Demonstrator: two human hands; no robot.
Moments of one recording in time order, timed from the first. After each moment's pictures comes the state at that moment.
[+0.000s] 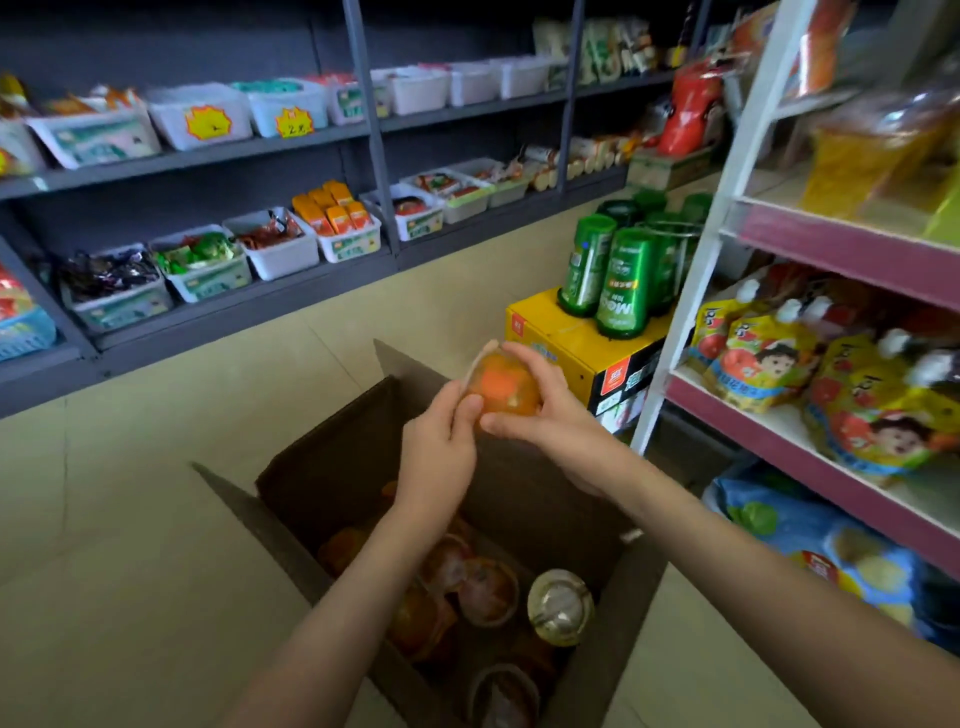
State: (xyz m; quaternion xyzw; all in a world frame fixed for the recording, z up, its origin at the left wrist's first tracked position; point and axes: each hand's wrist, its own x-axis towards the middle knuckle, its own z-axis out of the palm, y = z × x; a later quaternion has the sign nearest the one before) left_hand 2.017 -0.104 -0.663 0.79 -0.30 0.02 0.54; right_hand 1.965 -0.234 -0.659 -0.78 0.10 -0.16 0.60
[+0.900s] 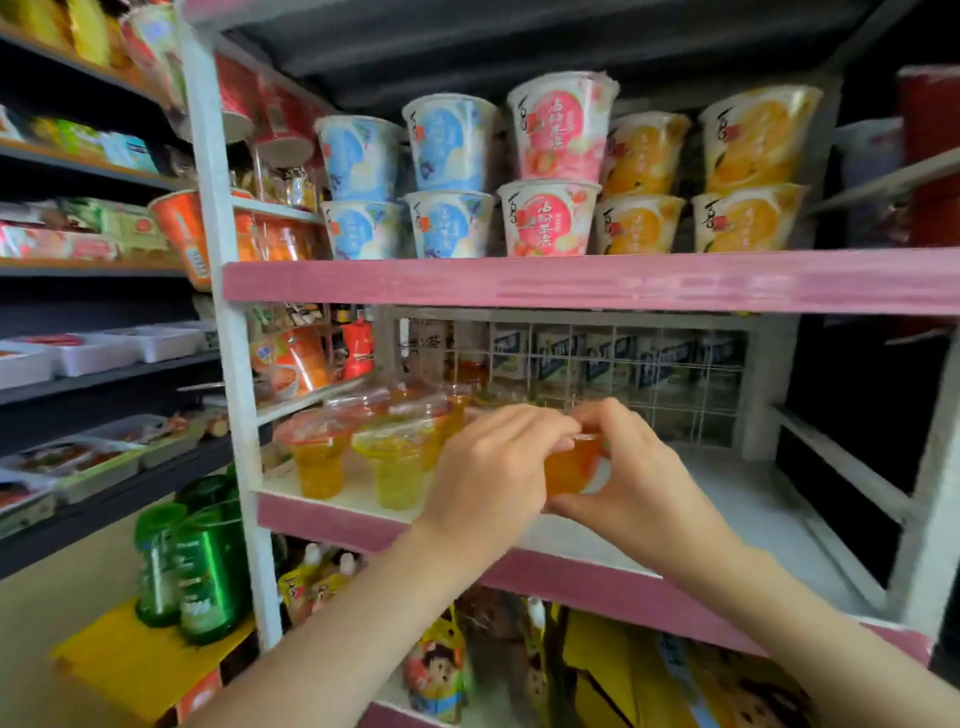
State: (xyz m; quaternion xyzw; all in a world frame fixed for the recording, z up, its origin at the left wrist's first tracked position) left_hand 1.765 -0.432 -0.455 0.40 -0.71 0.35 0.46; right_hand 1.616 -0.475 -0.458 -0.86 0.29 -0.42 0.05
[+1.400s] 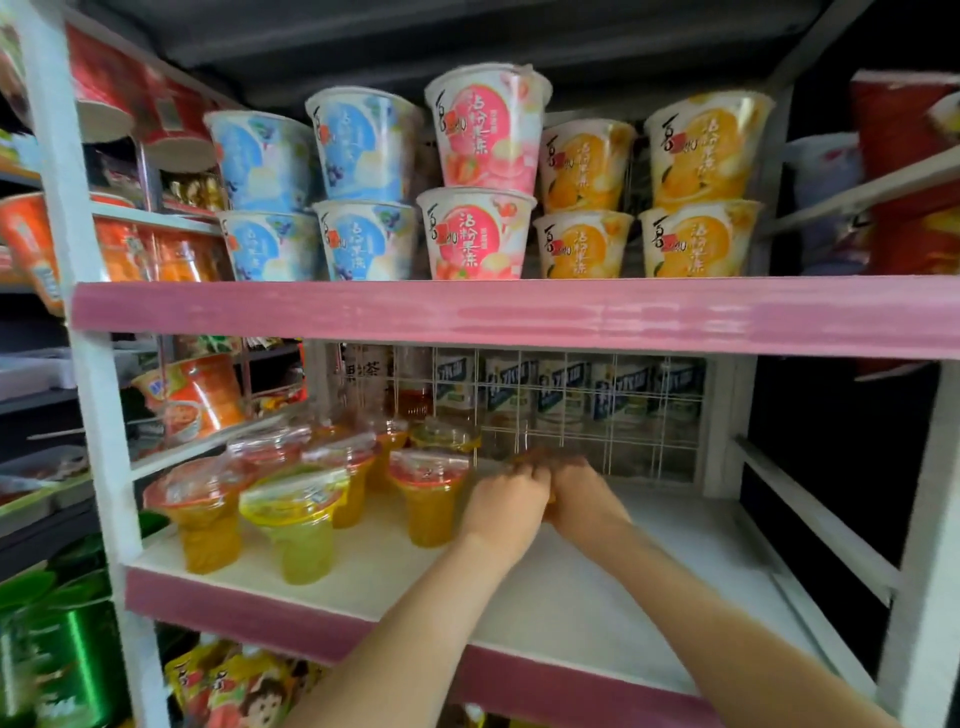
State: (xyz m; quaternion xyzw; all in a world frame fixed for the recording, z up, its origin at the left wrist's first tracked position) left_hand 1.723 -0.590 -0.487 0.63 -0.72 0.24 0.14; right_hand 1.630 -0.665 -0.500 -0.85 0.48 -0.24 0.04
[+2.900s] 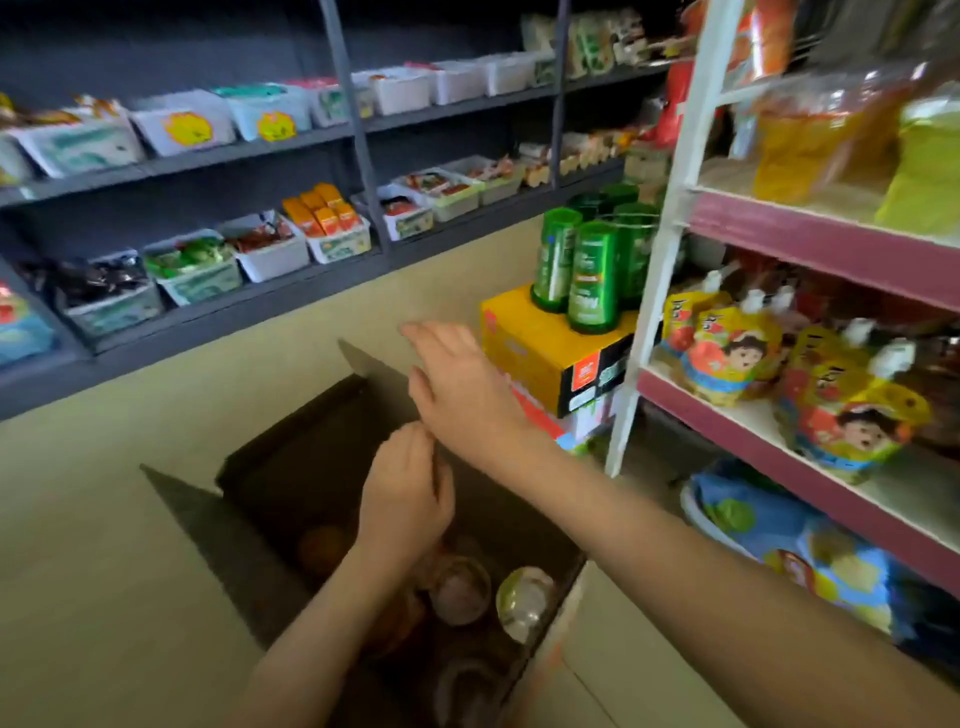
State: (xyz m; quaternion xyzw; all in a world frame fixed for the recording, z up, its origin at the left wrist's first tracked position) left_hand 1.991 -0.115 -0.710 0.84 -0.39 0.20 0.31; right_hand 1.977 -0.221 -0.631 -0.92 -0.01 -0.31 0.24
